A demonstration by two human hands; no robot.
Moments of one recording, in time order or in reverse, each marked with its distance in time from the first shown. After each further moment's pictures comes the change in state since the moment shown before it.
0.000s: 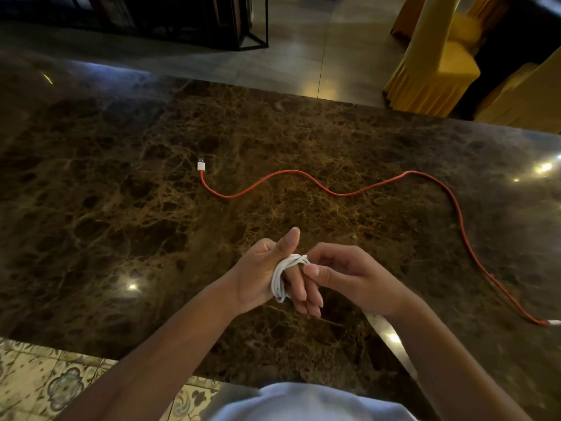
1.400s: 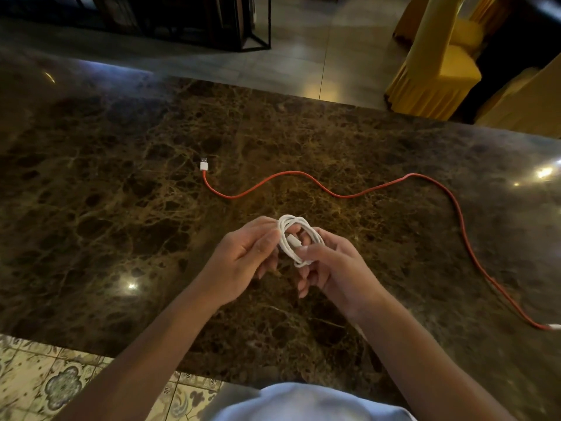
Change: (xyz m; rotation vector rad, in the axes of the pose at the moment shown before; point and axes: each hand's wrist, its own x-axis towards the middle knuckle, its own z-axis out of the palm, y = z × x) left_hand -0.025 0.004 -0.026 0.740 0.416 0.378; right_hand 0.023 -0.013 0.031 0.541 0.214 0.156
